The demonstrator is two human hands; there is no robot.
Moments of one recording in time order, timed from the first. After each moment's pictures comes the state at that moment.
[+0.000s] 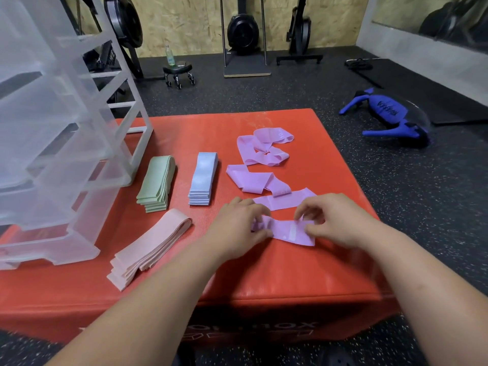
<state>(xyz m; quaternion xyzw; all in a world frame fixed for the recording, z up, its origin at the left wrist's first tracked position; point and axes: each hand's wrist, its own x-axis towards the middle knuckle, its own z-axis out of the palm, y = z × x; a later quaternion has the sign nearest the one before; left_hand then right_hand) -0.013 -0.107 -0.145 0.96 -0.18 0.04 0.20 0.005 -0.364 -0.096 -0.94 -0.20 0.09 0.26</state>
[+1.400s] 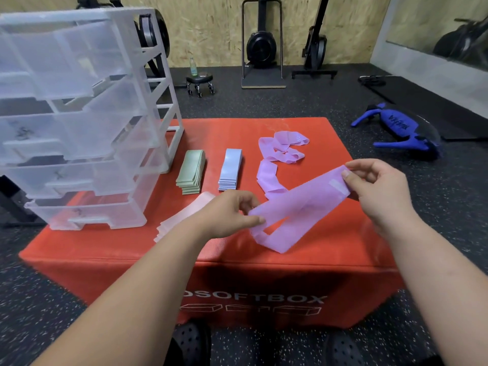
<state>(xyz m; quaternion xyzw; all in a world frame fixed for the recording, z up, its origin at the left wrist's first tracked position) -0.091 -0.042 -0.088 0.90 -0.14 -0.04 0.41 -0.051 -0.355 -0.057 -0.74 0.00 -0.14 0.65</state>
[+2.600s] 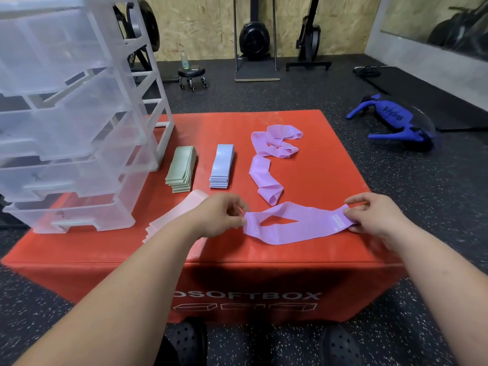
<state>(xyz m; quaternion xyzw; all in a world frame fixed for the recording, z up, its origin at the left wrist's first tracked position) -0.071 -0.032 -0.116 0.90 -0.08 -0.12 0.41 -0.035 -0.408 -0.127 -0.83 0.13 0.04 0.54</state>
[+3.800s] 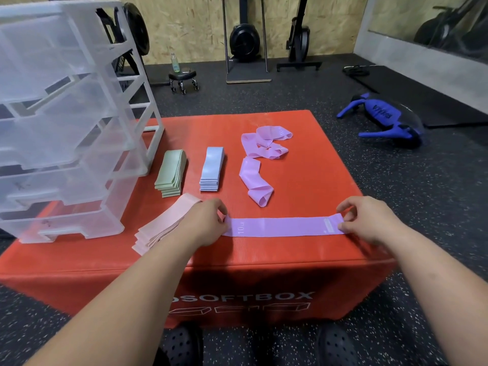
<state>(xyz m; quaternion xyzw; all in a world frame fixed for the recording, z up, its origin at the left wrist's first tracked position) -0.076 -0.045 -0.129 0.97 0.02 -0.01 0.24 -0.047 -0.422 -0.111 -0.97 0.03 0.07 0.24</state>
